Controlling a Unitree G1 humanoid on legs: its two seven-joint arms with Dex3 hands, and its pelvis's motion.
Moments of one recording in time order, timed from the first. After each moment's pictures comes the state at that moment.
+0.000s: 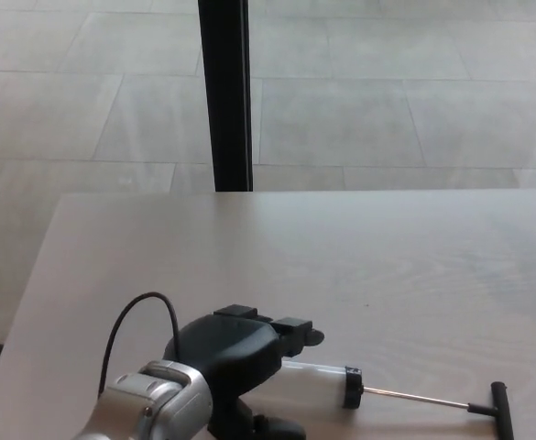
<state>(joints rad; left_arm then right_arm) -0.36 0.53 -0.72 -0.18 0.66 0.37 -0.34 -0.27 -0.59 -0.30 0.22 0.14 0.04 0.17</state>
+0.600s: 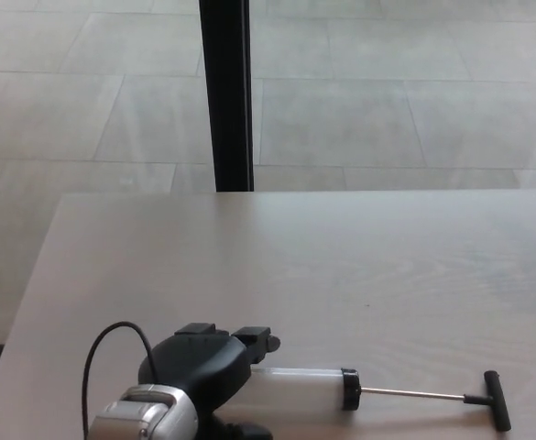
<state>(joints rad) -0.27 0.42 -0.64 -0.10 0.78 0.44 -0.29 -0.28 -0.57 -0.33 0.22 0.14 0.05 0.16</state>
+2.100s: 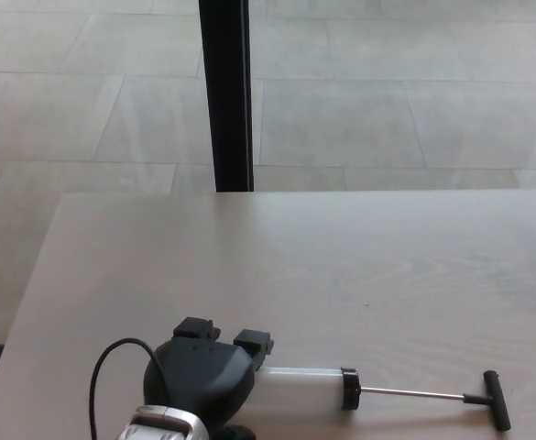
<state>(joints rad) -0.21 0.36 -0.66 -0.07 1.03 0.44 -0.20 -0.27 -0.58 -0.34 0.24 0.12 0.06 0.15</state>
